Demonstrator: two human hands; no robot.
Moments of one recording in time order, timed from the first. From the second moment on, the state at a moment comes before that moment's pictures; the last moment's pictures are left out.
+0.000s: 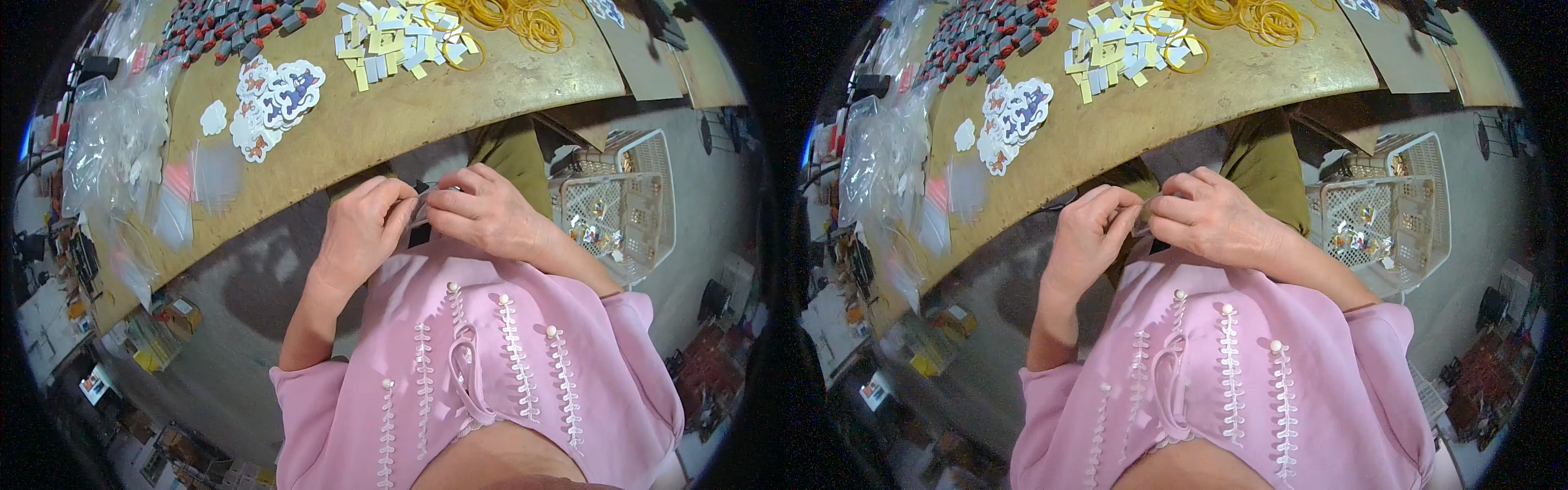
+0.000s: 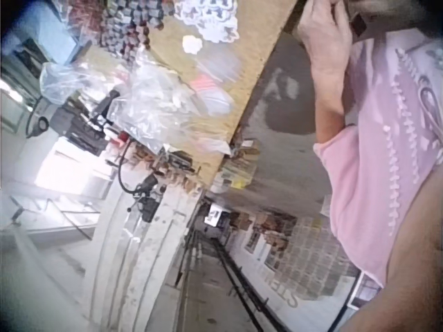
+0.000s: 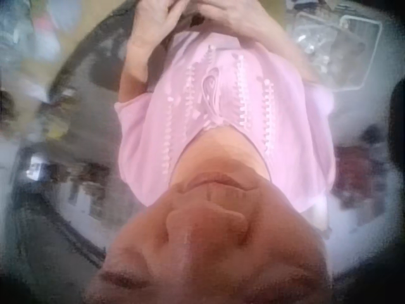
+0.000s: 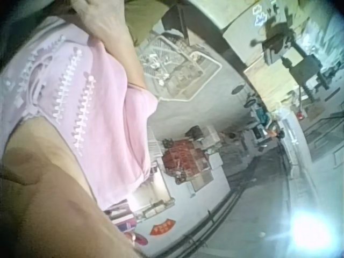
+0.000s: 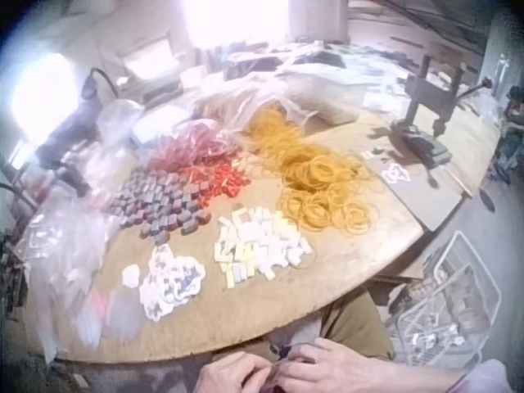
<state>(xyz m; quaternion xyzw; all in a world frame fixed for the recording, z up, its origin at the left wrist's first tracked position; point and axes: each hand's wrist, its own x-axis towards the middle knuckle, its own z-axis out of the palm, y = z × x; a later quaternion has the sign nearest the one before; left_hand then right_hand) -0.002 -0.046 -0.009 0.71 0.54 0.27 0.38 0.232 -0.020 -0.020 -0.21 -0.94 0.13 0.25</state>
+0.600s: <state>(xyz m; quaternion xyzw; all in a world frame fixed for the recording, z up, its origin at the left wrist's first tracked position) 0.004 0.104 0.003 0.67 0.66 0.31 0.15 0.250 -0.023 -0.031 -0.29 -0.88 0.23 0.30</state>
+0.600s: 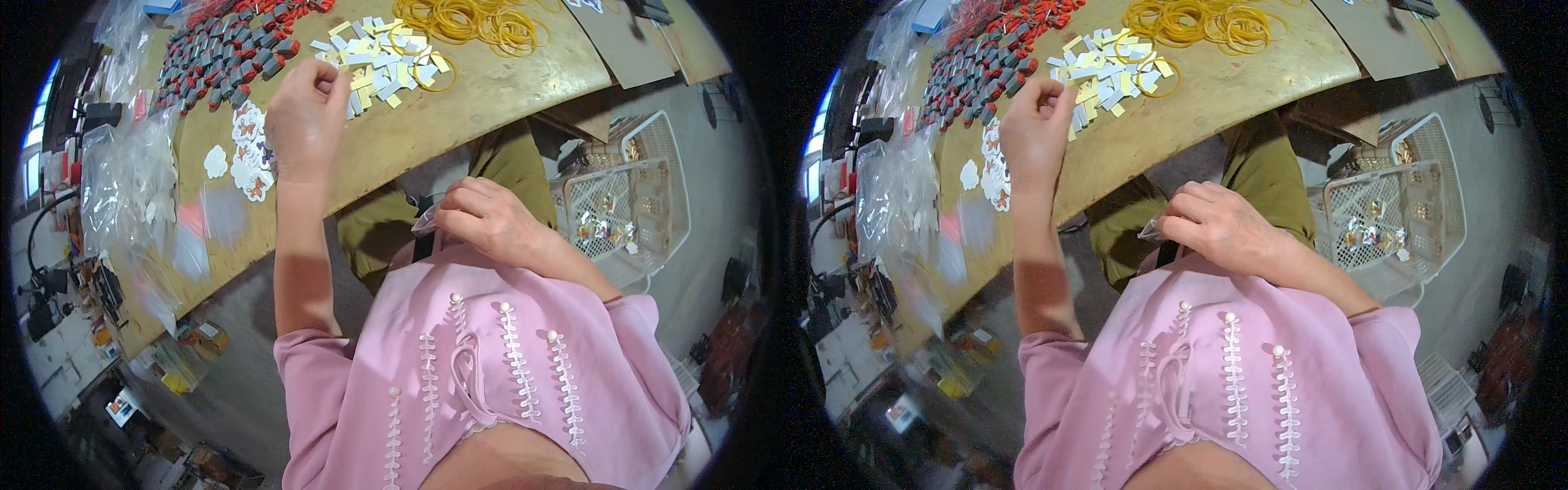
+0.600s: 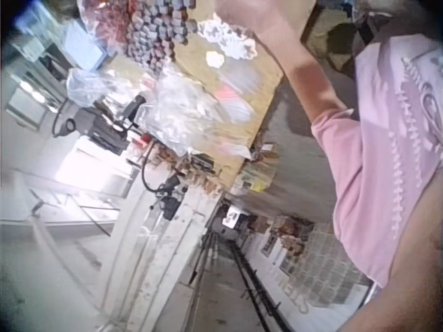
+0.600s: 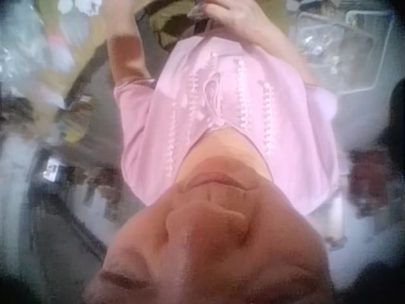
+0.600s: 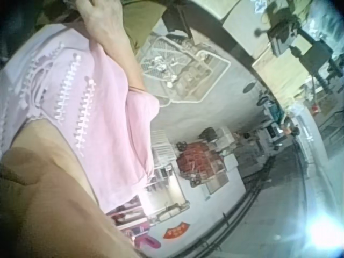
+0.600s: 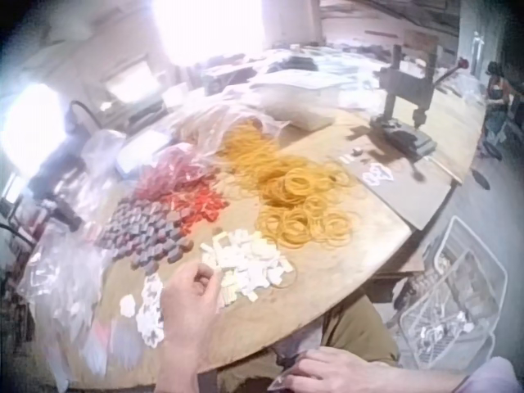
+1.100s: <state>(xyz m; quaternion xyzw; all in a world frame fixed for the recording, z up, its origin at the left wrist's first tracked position) -0.033 0.071 0.002 0.42 0.41 0.56 0.58 0.243 -0.015 -0.029 -0.31 -0.86 0.24 0.32</state>
